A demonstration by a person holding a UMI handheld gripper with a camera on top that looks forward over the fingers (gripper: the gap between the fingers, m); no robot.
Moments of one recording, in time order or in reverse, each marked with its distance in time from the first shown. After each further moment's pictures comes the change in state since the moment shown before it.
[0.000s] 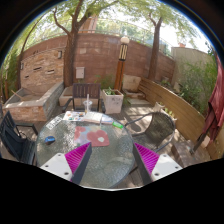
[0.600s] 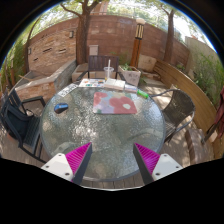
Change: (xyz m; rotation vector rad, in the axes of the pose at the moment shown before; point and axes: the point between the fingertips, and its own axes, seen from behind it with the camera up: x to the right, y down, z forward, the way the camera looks) arm -0.124 0.171 0.065 -0.213 -0.126 -0.051
